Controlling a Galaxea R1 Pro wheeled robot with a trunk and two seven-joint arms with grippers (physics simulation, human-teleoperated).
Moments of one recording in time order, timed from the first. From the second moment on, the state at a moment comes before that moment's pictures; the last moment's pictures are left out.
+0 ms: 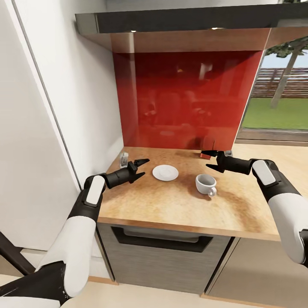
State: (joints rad) left arm -0.96 -0.17 0.28 -0.88 0.64 0.96 -0.46; right arm -1.17 -0.31 -0.03 -0.61 -0.82 1.00 0.54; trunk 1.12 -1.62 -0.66
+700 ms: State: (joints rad) left arm -0.96 -0.17 0.23 -0.88 0.64 0.91 -0.46; right arm -1.17 -0.31 -0.03 -0.61 -0.82 1.00 0.54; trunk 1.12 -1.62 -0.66
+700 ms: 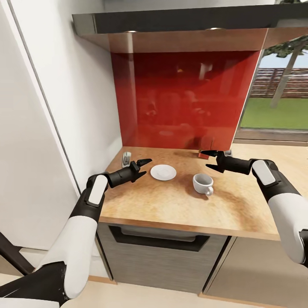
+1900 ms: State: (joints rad) left arm -0.96 -0.17 0.23 -0.88 0.64 0.91 -0.46; right arm -1.17 -0.28 0.01 -0.61 -0.81 1.00 0.60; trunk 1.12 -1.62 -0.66
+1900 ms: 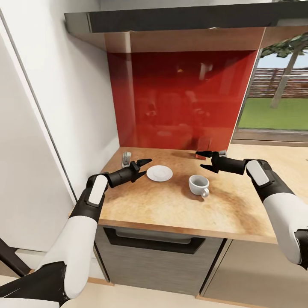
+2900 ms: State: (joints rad) left arm -0.96 -0.17 0.23 -0.89 0.64 0.91 -0.46; right arm -1.17 -0.17 0.02 -0.70 -0.81 1.00 0.59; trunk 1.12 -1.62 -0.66
